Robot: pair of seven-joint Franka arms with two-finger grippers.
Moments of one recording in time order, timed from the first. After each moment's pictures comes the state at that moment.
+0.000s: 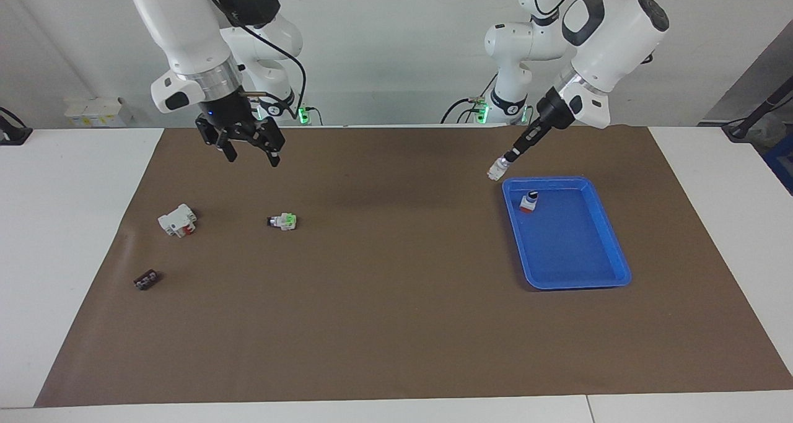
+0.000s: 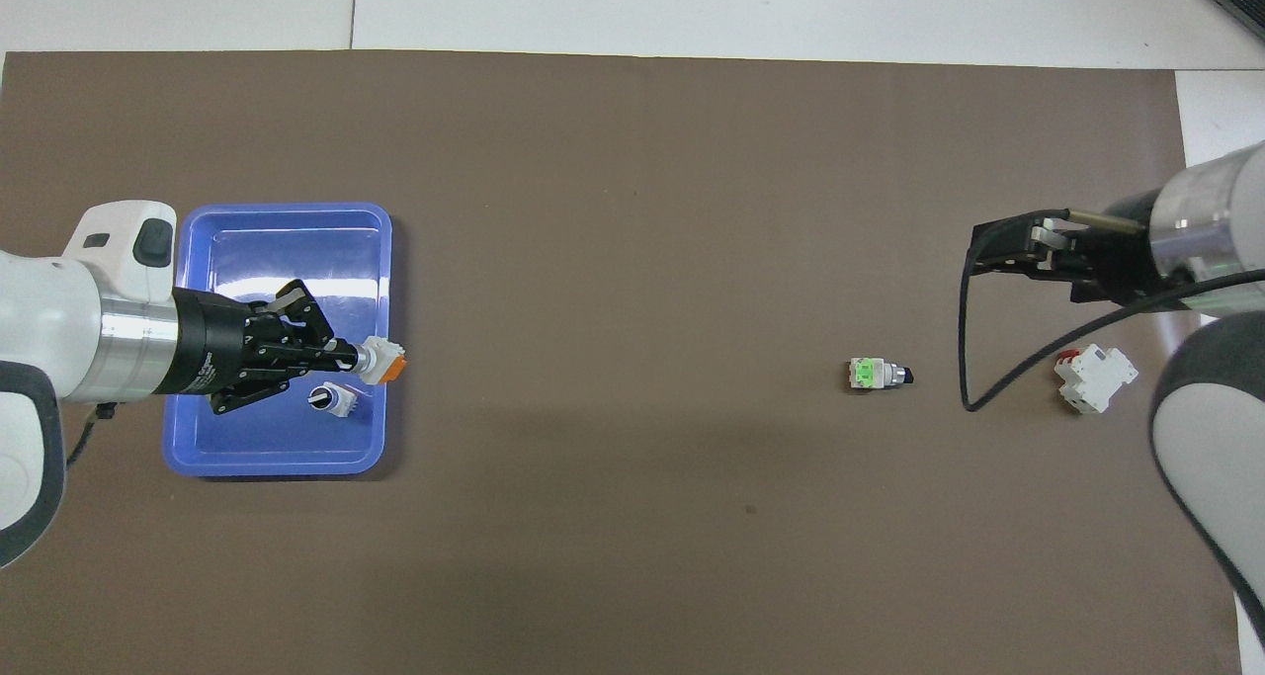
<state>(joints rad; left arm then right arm) -0.10 -0.20 -0.04 -2.08 -0.42 1.92 -0.61 0.00 -0.07 0.08 -1.69 0.06 1.72 0.30</state>
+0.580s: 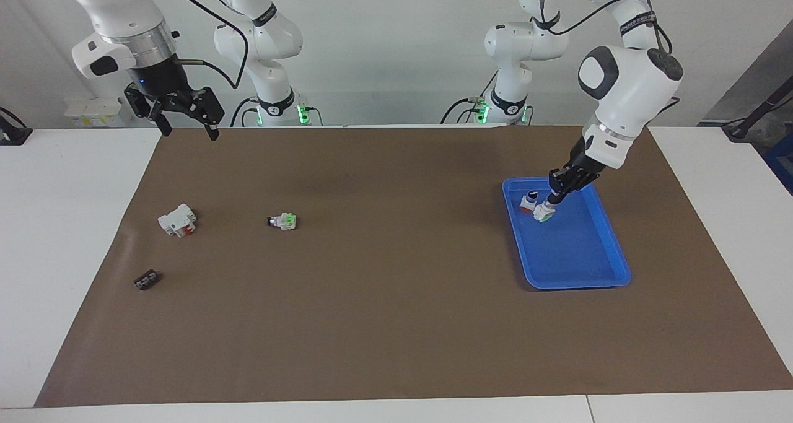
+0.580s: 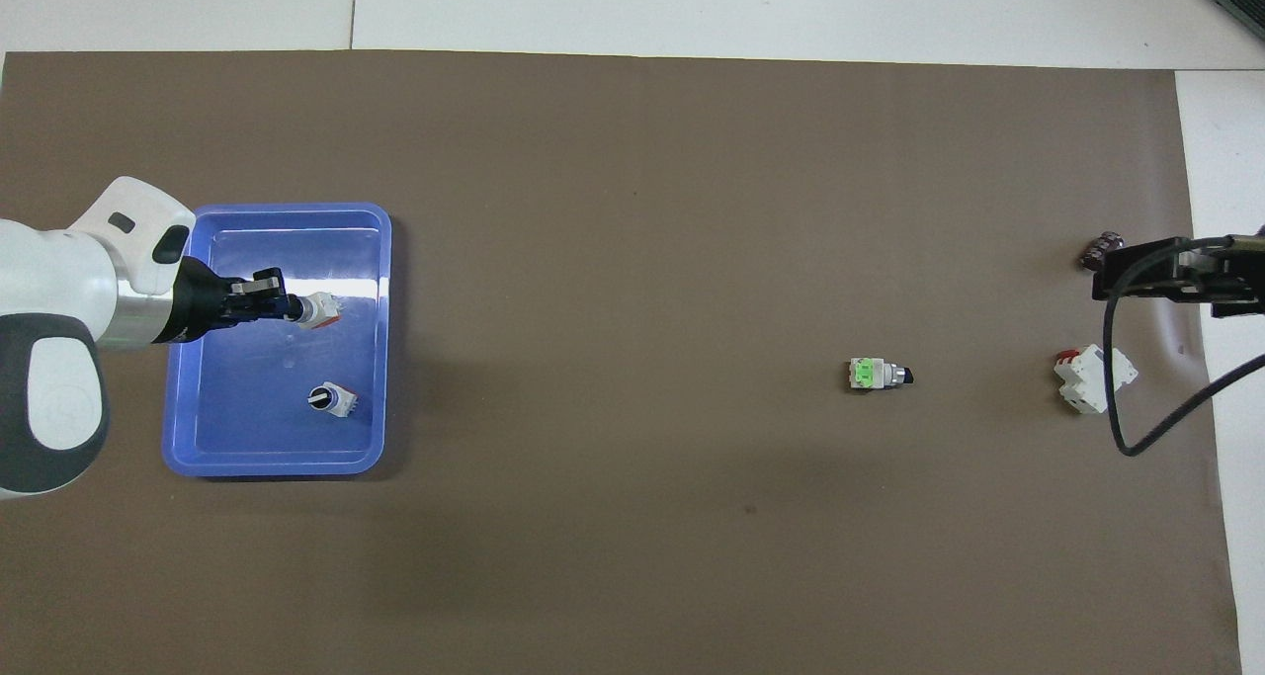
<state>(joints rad) -0.07 -0.03 -0.02 -2.11 -0.27 2.20 -0.06 0.04 -0.05 -0.02 -1.58 -0.01 1.58 0.17</state>
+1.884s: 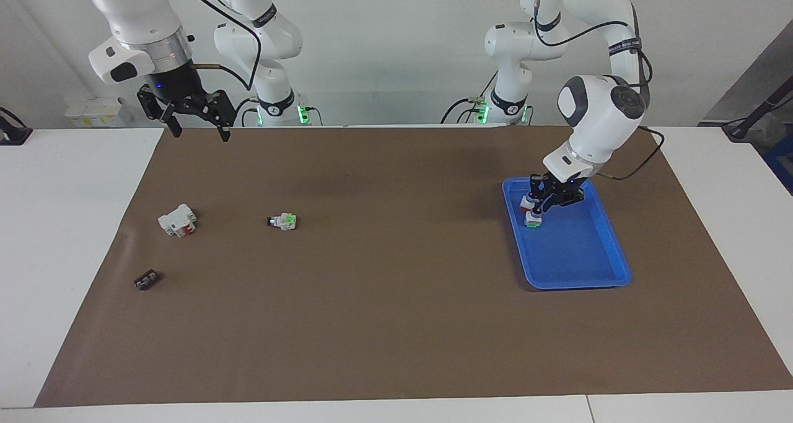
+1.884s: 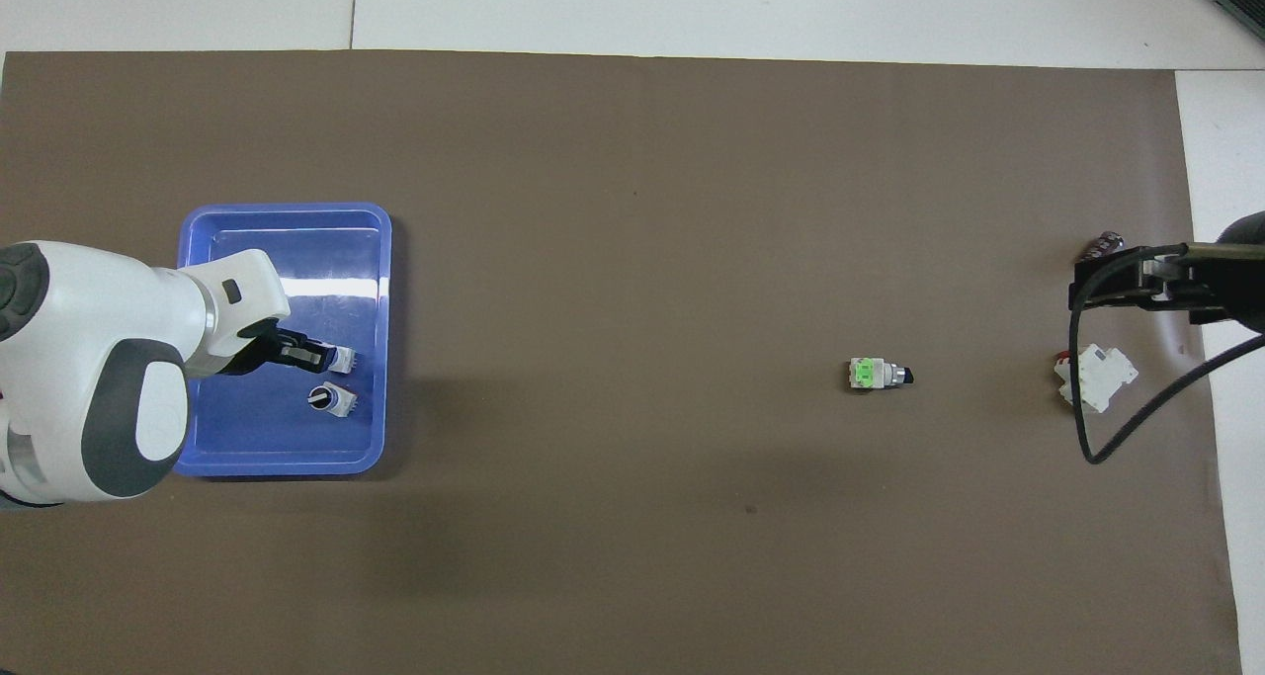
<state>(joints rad) -0.09 -0.01 -0.03 -2.21 -0.18 2.22 0.37 0.00 -0.07 0.04 -1.62 -0.02 1.57 0.18</state>
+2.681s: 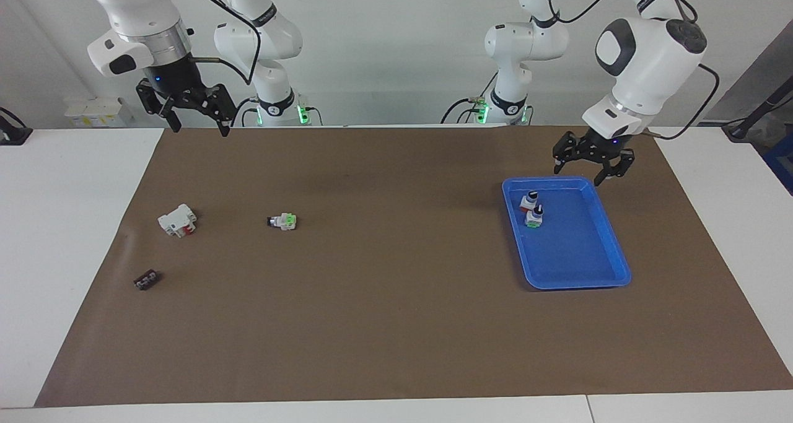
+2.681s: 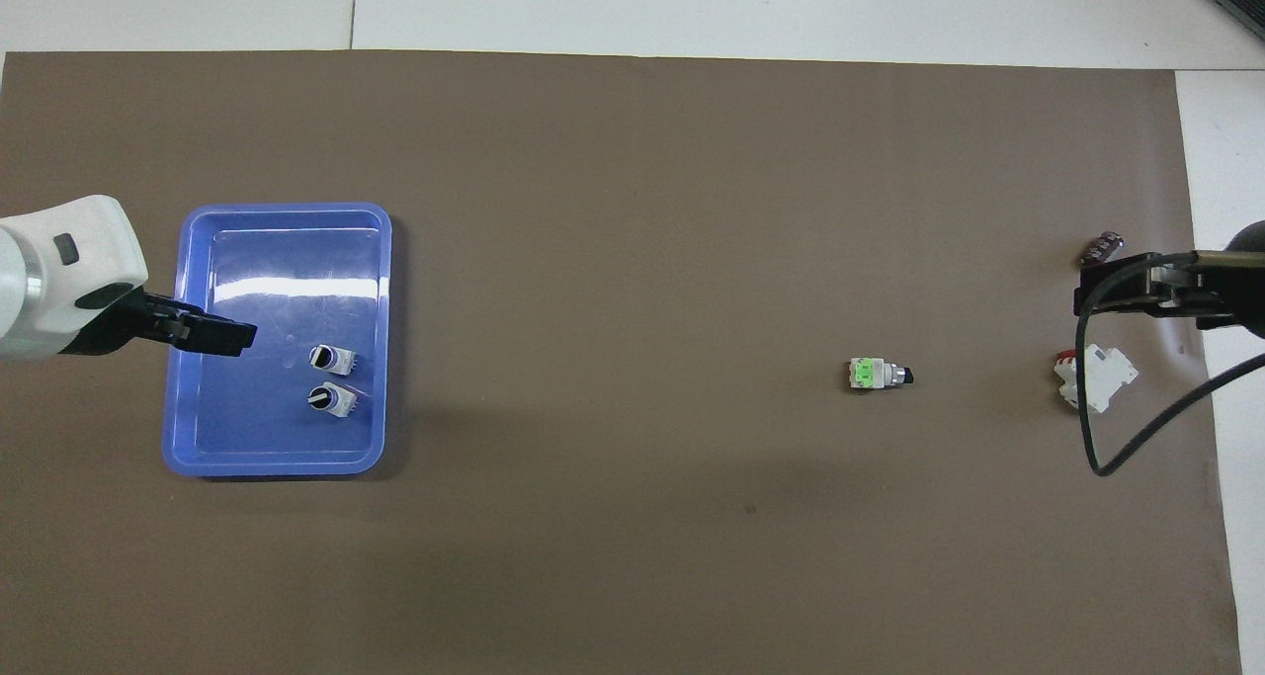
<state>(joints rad) -0.08 -0.12 0.03 -1.95 -0.09 1.89 0.36 0.00 -0.09 0.04 -1.62 -0.02 1.56 0.17</state>
